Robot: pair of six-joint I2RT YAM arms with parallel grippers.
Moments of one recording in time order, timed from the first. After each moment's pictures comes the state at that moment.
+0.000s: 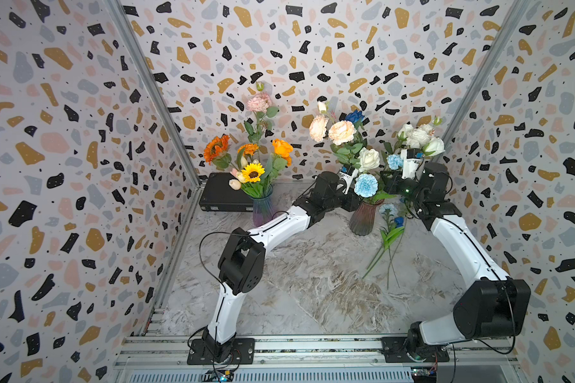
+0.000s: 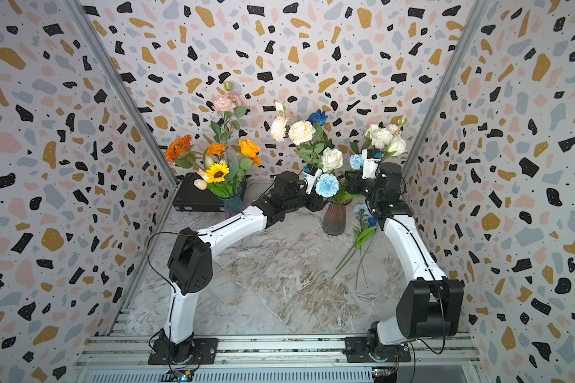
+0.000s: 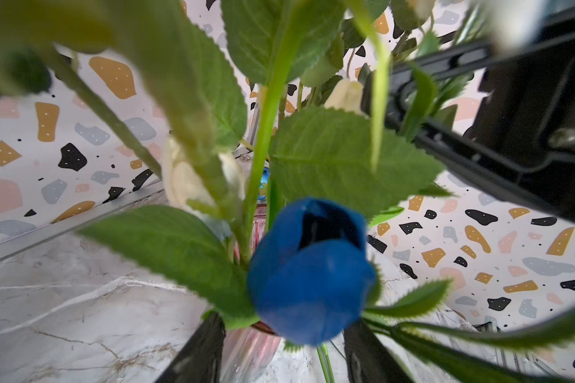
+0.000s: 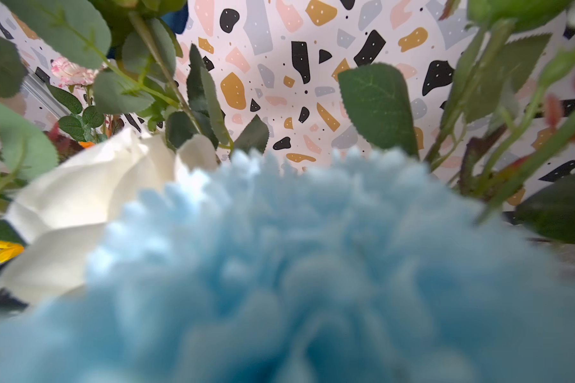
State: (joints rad) left arm -0.74 2.10 1.83 -0.01 0.33 -0.25; right arm 0.07 1.44 1.33 -0.11 -0.45 0.26
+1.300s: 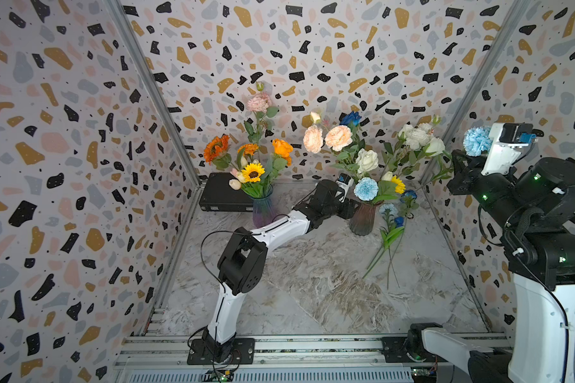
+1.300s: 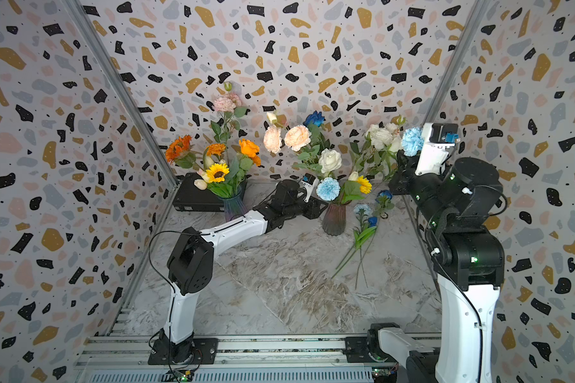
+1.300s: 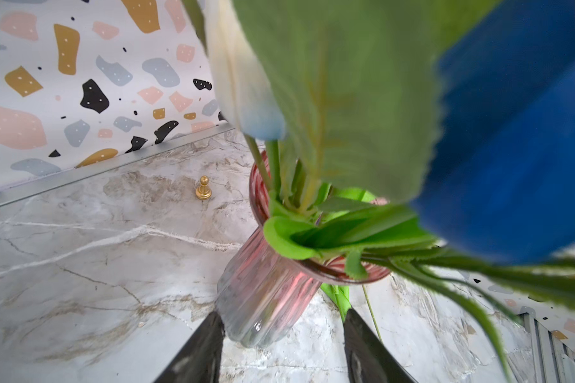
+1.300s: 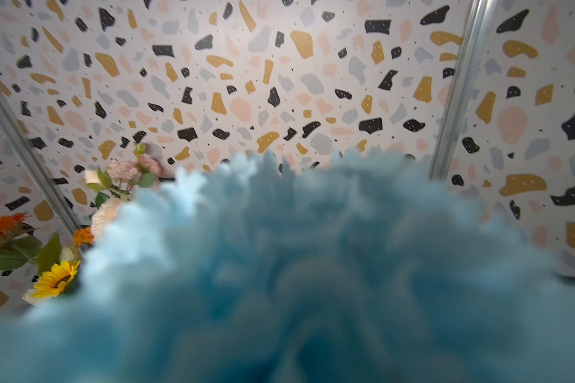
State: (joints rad) left arm -0.74 2.08 1.72 -0.02 0.26 -0.25; right arm 0.08 1.16 1.97 -0.89 -0.06 0.06
